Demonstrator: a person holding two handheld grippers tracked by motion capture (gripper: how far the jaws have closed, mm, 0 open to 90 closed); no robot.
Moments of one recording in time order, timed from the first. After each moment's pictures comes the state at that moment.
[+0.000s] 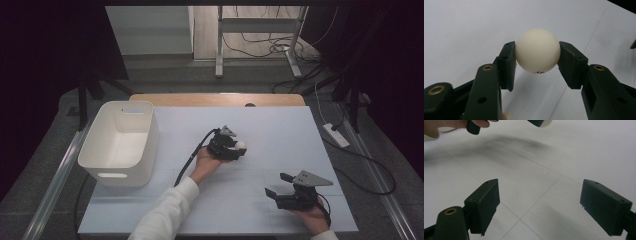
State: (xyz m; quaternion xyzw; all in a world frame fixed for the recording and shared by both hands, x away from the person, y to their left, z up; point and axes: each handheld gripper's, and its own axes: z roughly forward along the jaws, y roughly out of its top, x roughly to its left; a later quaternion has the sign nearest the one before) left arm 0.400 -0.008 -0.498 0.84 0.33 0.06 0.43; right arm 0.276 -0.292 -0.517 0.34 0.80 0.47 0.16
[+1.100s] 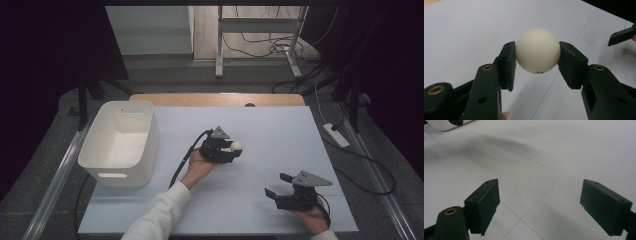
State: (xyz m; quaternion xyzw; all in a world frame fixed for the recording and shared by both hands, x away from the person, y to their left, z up) left arm 0.377 0.013 -0.479 0.83 0.32 0.07 0.45; right arm 0.276 -0.291 -0.517 0.35 0.80 0.47 0.16
